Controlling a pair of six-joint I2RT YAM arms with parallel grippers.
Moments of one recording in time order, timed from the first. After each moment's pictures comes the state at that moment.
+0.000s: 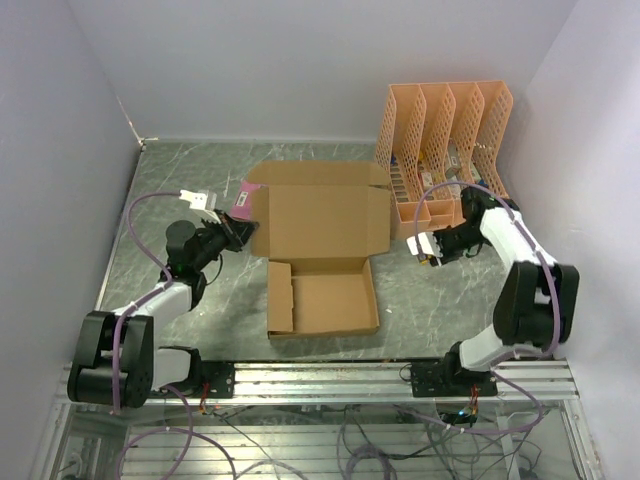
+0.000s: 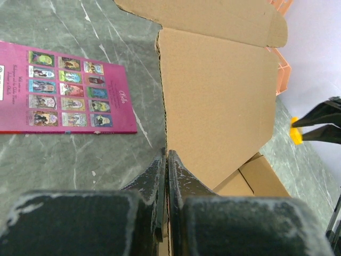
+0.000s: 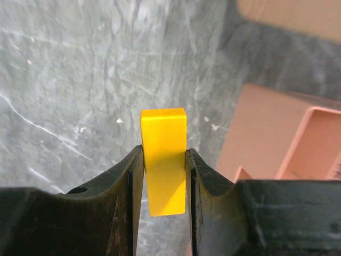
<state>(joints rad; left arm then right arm) -0.12 1.24 0.38 0.76 0.51 -0.48 -0.08 1.61 1.12 -1.05 -0.51 -2.08</state>
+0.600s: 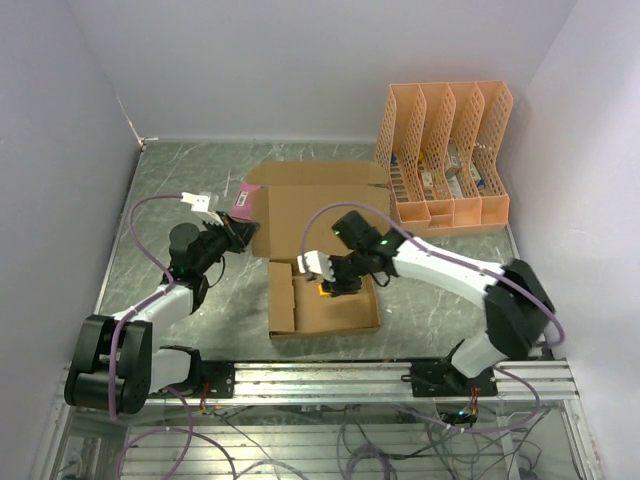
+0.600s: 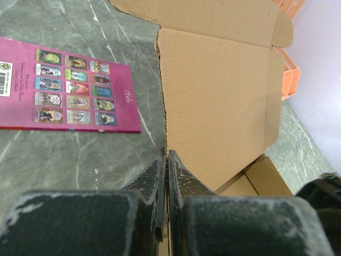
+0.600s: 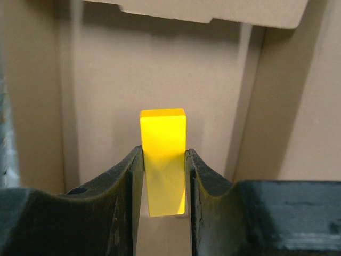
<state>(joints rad) -0.16 1.20 0.37 0.75 0.43 -0.47 0.78 1.50 1.05 -0.62 -0.51 -0.93</state>
